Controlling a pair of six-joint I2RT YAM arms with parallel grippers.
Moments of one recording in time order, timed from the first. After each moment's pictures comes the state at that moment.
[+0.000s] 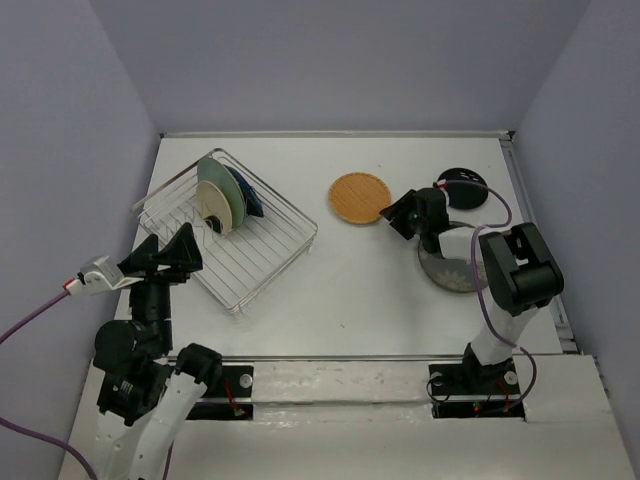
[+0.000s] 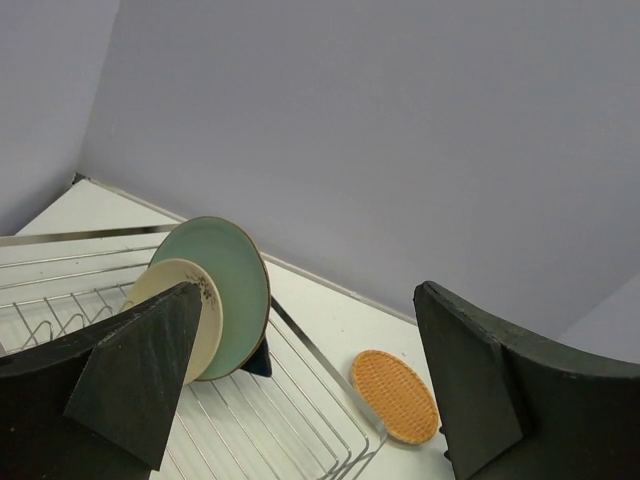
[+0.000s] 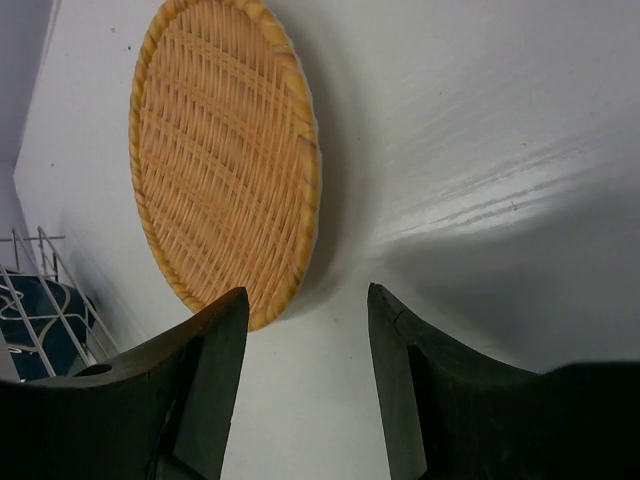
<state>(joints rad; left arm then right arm) -0.39 0.12 0.67 -0.19 -0.48 -0.40 0.29 1.75 0.83 0.36 0.00 0.98</state>
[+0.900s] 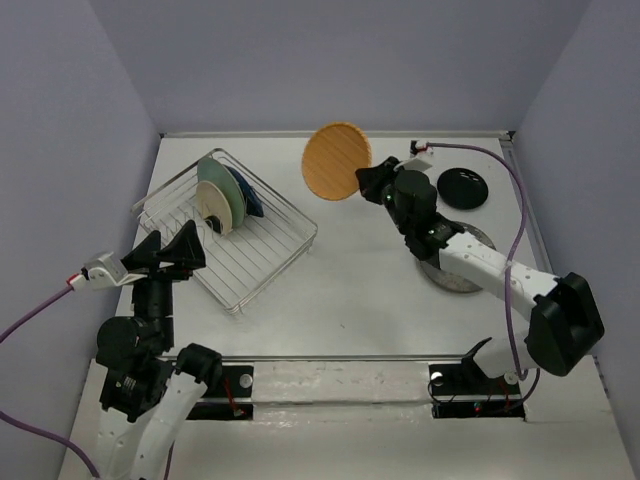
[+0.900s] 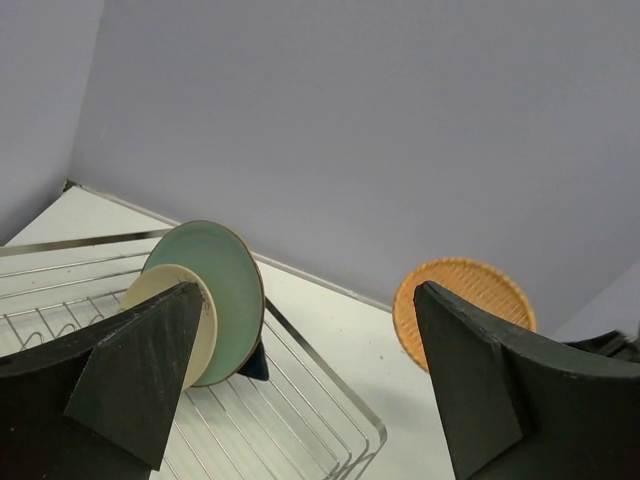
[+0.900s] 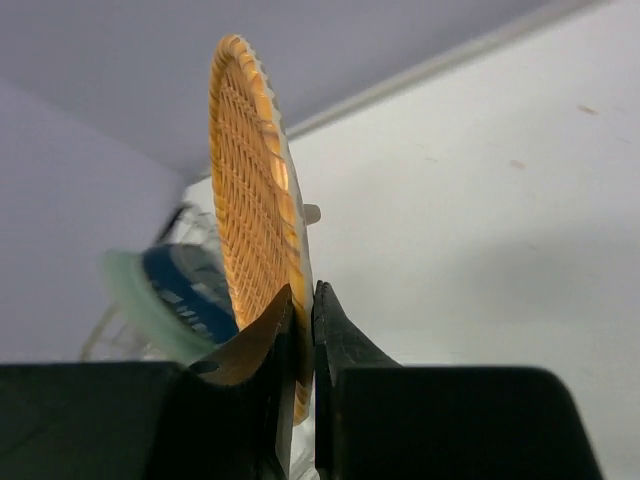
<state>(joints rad) -0.38 0.15 0.66 -0.16 -0.44 -0.38 0.55 1.44 0.97 0.29 0.32 0.78</state>
